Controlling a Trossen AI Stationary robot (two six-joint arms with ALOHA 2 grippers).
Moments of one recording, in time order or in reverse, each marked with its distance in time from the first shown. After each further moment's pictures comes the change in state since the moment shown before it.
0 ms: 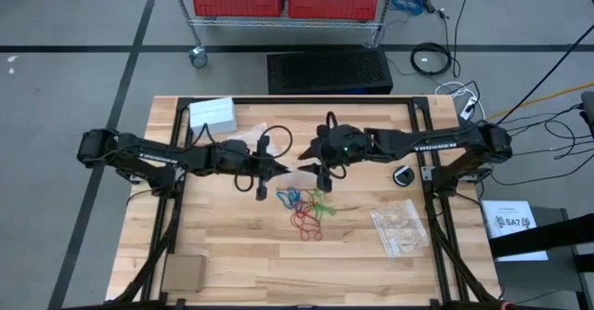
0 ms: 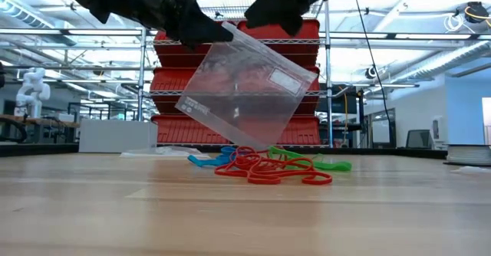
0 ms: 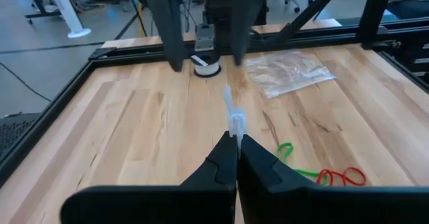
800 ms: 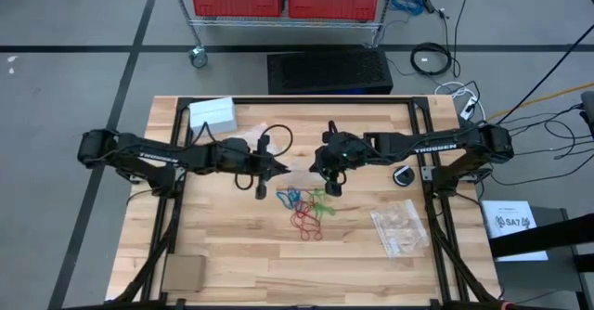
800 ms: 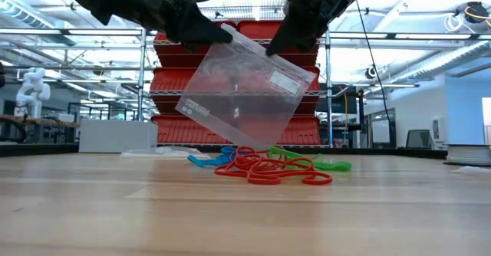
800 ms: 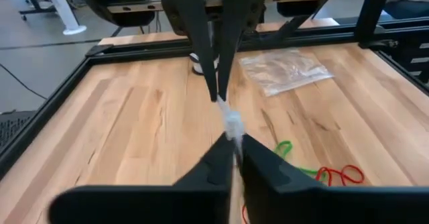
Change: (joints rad) left arm 0.020 0.001 0.000 -0.010 0.034 -0.004; right arm -0.002 -0.021 -0.075 -0.140 0.005 -0.087
